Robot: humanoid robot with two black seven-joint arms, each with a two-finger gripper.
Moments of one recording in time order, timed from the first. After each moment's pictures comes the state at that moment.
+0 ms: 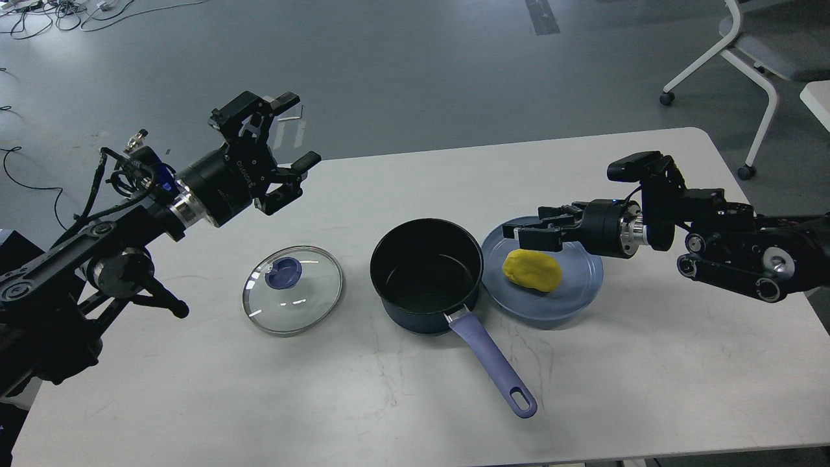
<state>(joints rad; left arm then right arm) -0.80 0.61 -0.56 -1.10 0.33 -0.48 -0.28 1.03 -0.49 -0.12 0.97 -1.35 -0.02 0.44</state>
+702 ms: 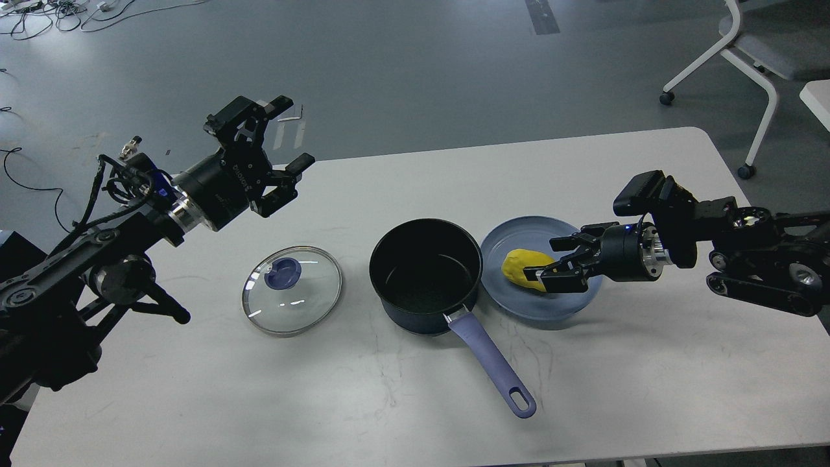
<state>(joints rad) -0.78 0.61 -0.55 -1.10 0.34 -0.44 -0.32 1.06 -0.54 -0.27 1.01 -1.48 -0.06 0.49</state>
